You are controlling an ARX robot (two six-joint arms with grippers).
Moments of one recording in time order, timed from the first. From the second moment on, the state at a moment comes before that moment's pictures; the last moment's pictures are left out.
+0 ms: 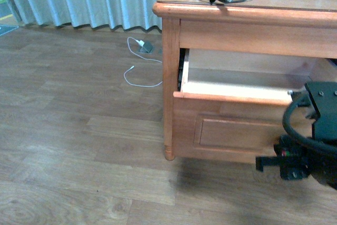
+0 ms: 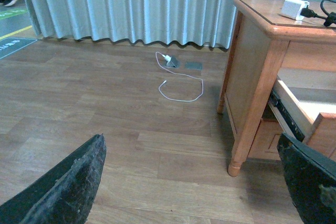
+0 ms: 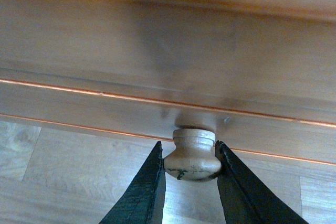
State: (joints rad) left arm 0.00 0.00 0.01 -0.01 0.00 -0.01; right arm 0.22 1.89 0.52 0.73 0.11 0.10
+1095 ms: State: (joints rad) left arm 0.00 0.00 0.01 -0.01 0.00 -0.01; right arm 0.00 0.51 0.24 -0.08 -0.11 0.14
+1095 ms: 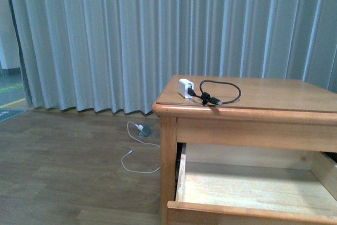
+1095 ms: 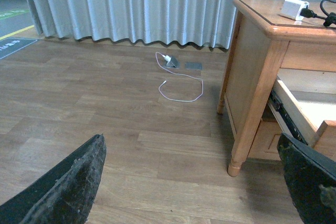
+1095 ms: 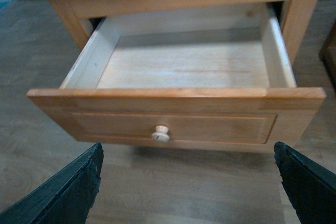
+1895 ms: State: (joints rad) left arm 0.00 0.00 0.01 -0.01 0.00 -0.01; right arm 0.00 0.36 0.06 0.30 0.00 0.01
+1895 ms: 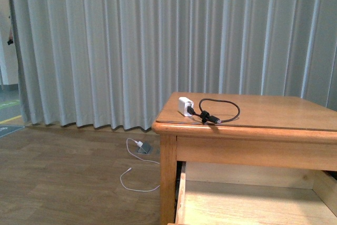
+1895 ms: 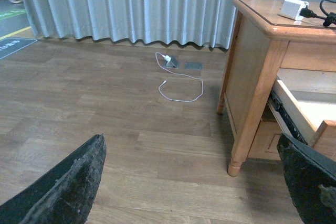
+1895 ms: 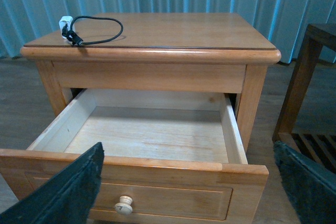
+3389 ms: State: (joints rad) left arm -0.34 1.61 1.17 0.26 -0.31 -0.25; right arm 0.00 0.36 0.06 0.30 0.00 0.00
